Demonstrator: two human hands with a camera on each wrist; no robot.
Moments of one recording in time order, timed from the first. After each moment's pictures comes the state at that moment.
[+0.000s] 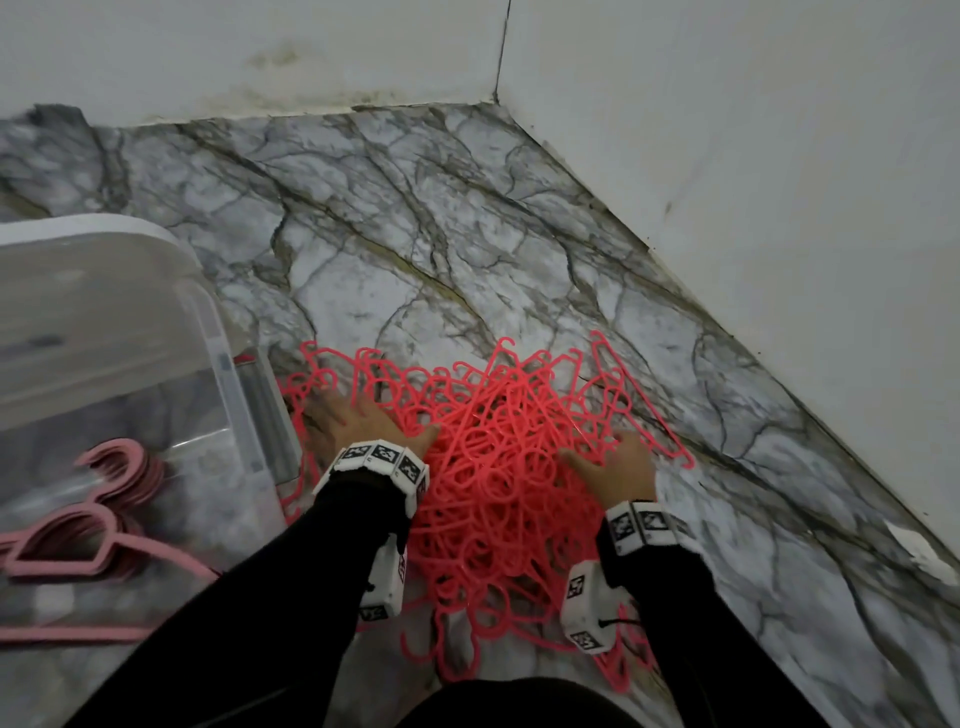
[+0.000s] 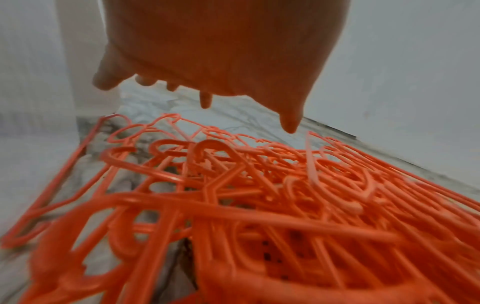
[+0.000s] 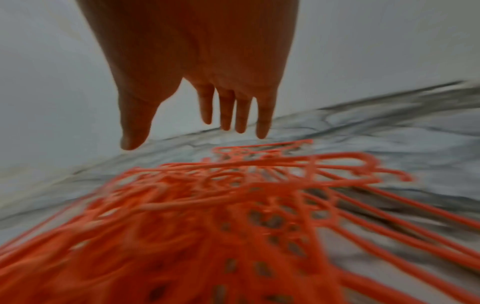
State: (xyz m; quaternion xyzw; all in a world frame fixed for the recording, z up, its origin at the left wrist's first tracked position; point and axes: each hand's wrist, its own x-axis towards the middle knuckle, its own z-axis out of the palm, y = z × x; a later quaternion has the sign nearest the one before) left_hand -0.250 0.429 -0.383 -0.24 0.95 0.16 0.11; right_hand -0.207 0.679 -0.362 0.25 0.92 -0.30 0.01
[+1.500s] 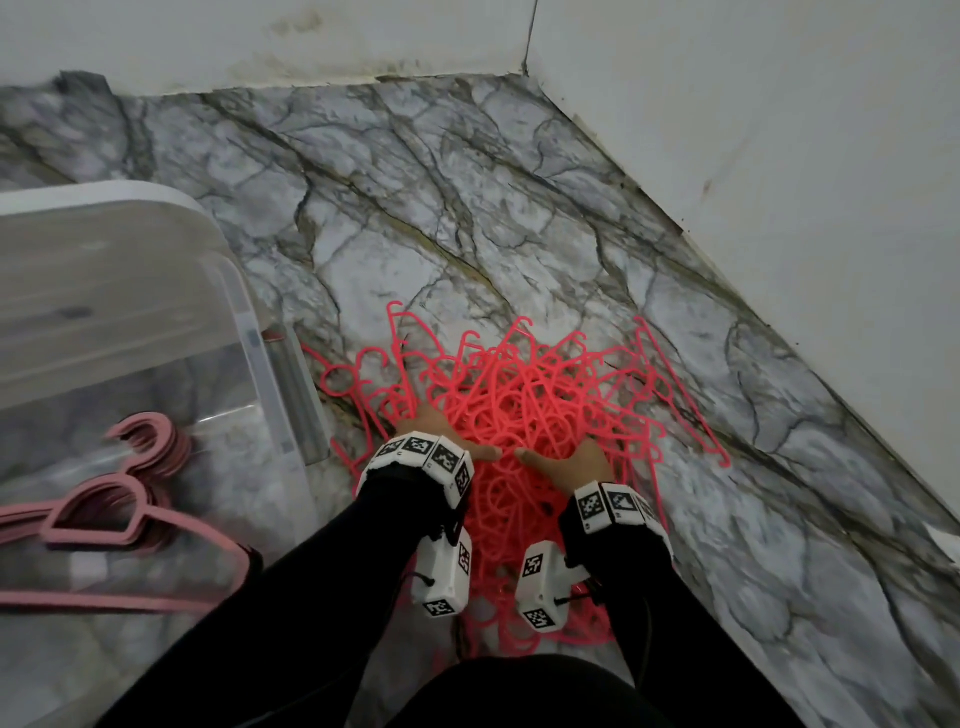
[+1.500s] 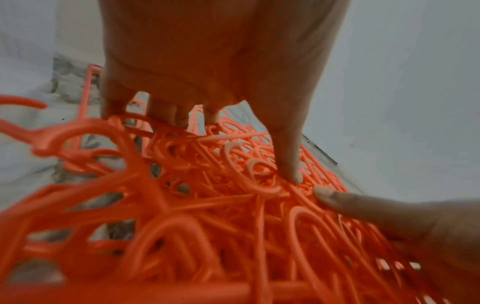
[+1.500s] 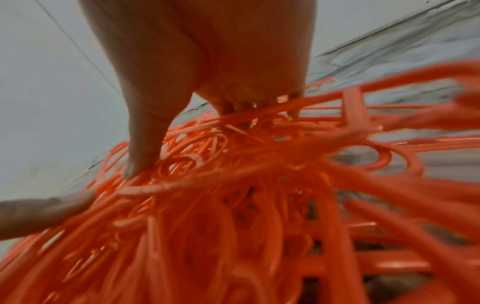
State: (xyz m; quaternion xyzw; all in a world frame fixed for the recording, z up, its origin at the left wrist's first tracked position) left_hand -0.254 0.447 -0.395 -0.20 0.90 0.27 0.27; right_hand -0.224 0.625 -0.402 0.30 0.88 -0.32 0.19
